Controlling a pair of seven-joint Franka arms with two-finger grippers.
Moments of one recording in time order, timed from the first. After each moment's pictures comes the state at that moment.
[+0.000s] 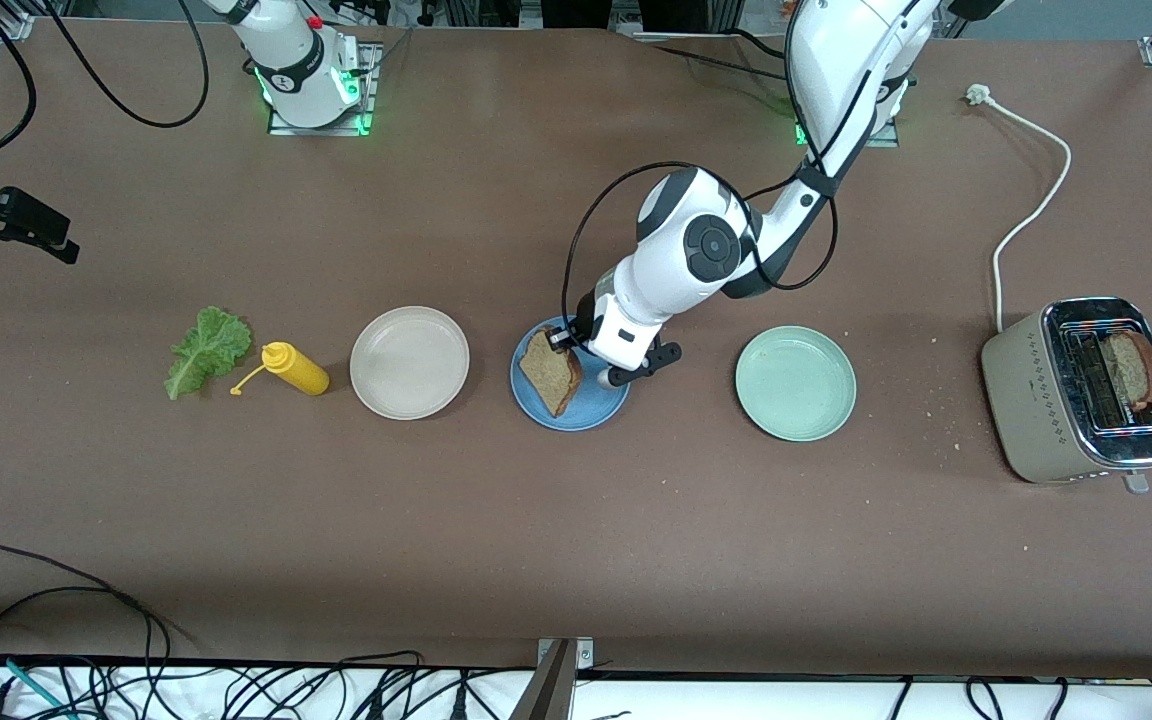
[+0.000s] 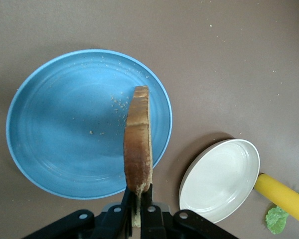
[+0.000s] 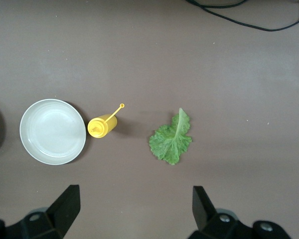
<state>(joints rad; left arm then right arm) -0.45 0.65 -0.29 -1.60 -0.39 2.50 -0.89 0.02 0.02 -0.07 -1.59 0.00 1.63 -0.05</state>
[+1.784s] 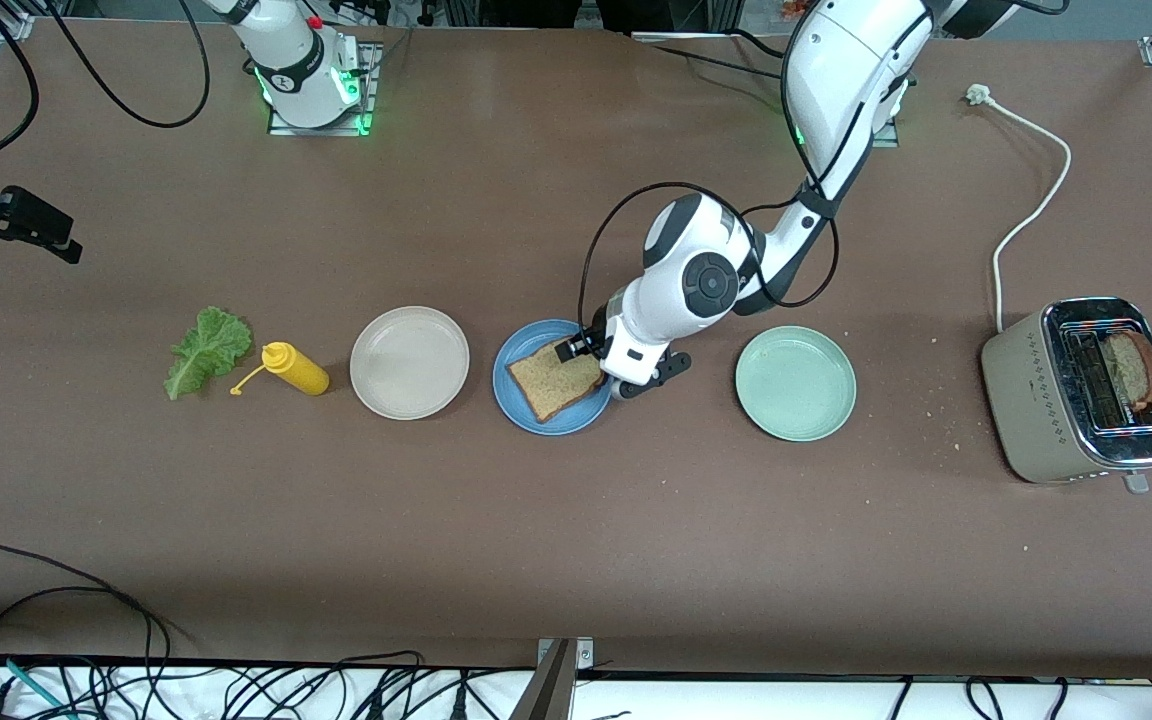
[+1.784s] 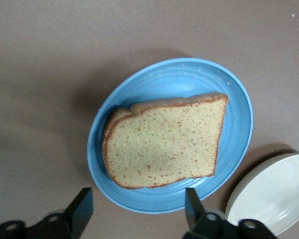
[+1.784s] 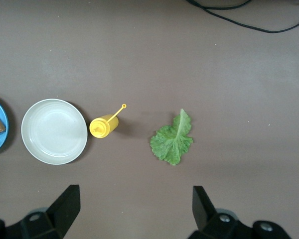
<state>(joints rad) -0.44 0.70 -0.25 -1.60 -0.39 2.39 -0.88 0.02 0.02 -0.07 -1.58 0.00 1.63 -0.05</state>
